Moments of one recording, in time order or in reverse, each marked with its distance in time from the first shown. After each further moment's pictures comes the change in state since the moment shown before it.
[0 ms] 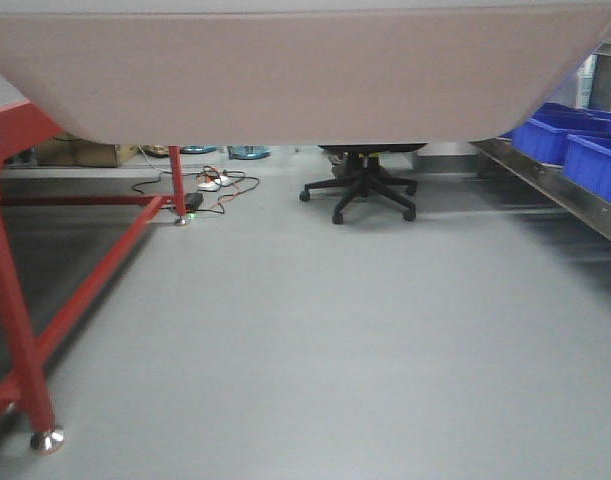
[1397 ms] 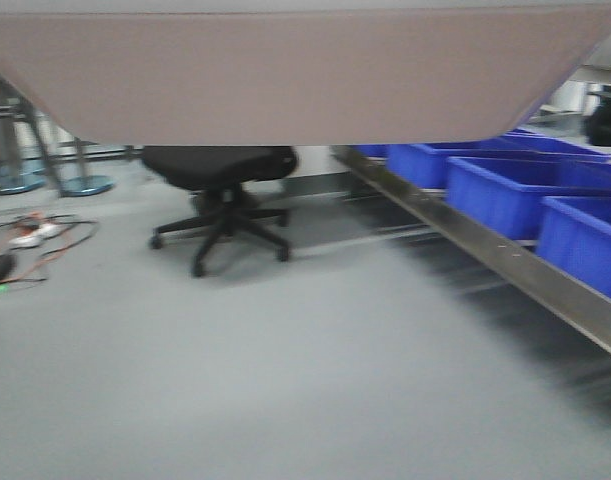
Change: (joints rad) left arm 0.000 0.000 0.000 -0.002 -0.001 0.000; right arm 0.000 0.000 0.000 0.000 0.000 0.000
